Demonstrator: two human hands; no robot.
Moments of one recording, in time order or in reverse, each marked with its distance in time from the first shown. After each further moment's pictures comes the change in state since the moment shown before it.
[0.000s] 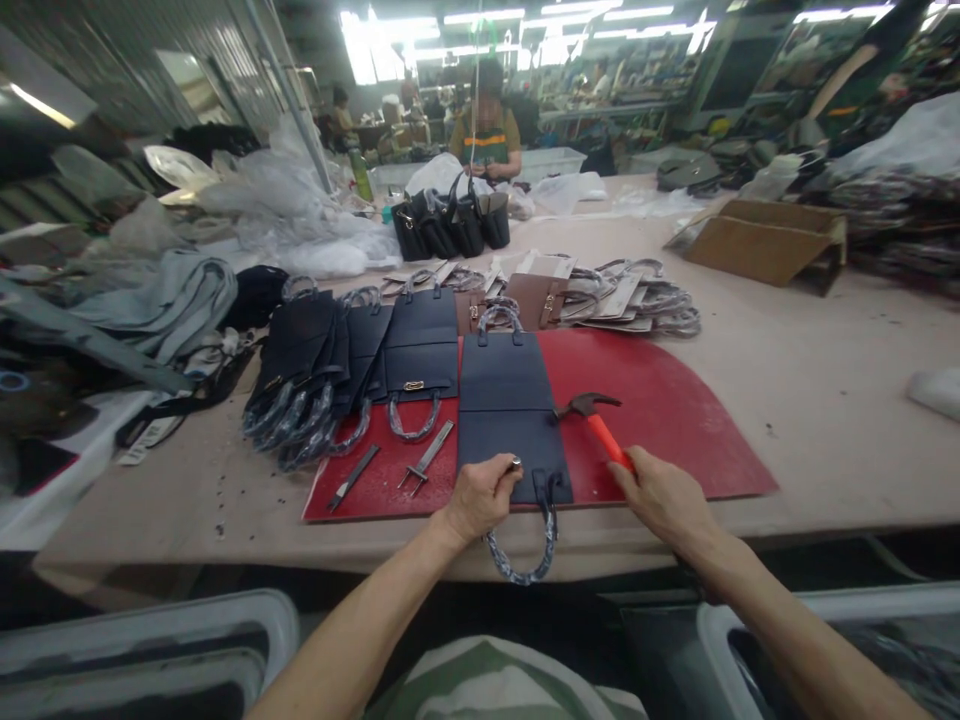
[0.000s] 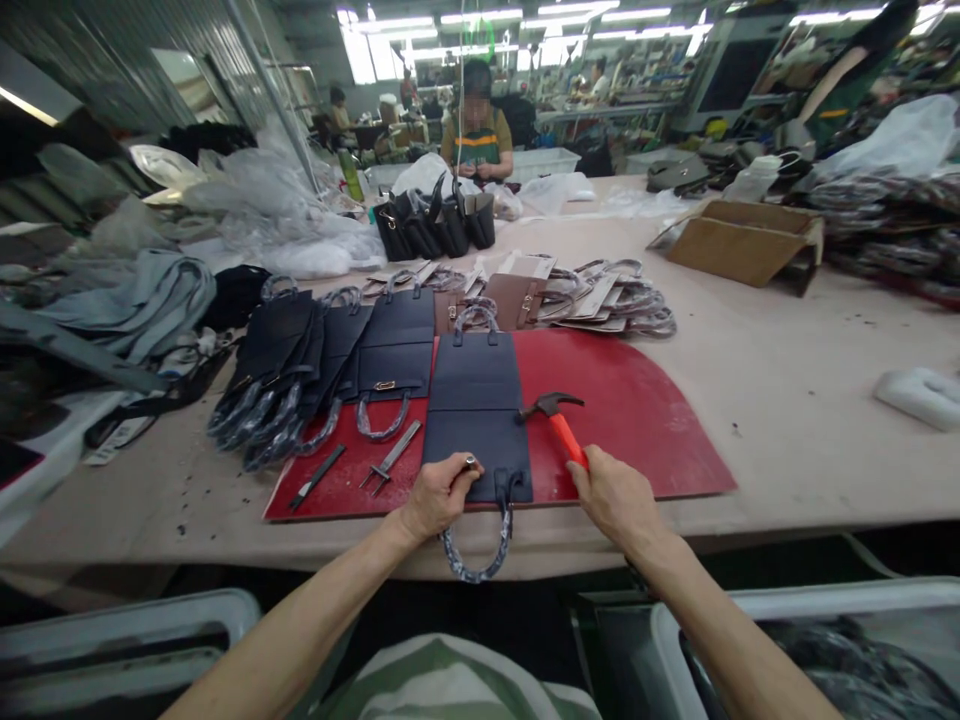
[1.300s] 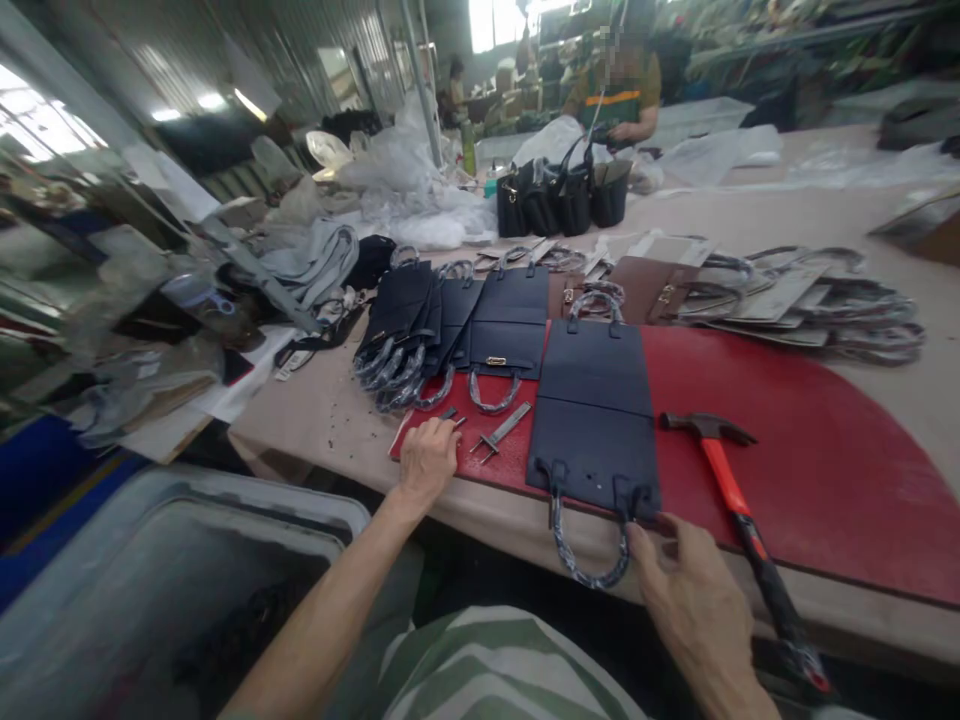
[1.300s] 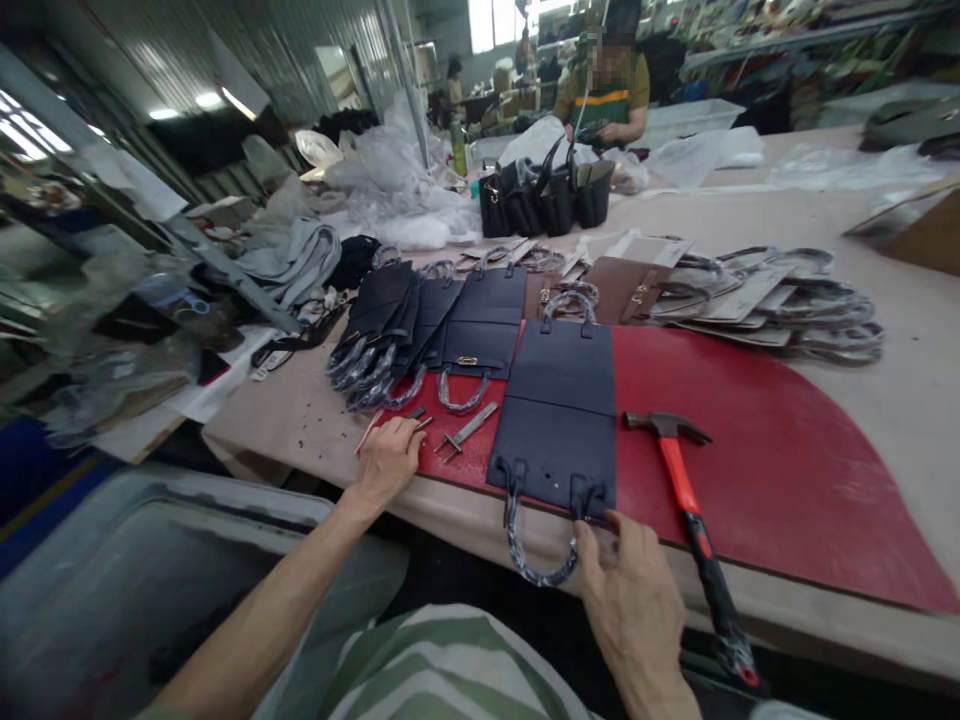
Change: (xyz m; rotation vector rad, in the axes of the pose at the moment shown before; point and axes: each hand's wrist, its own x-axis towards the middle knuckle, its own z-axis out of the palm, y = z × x) left_hand -0.069 -0.033 -0.132 0.998 0.139 -0.457; right_hand -0.060 -0.076 0.052 0.357 0.269 -0.032
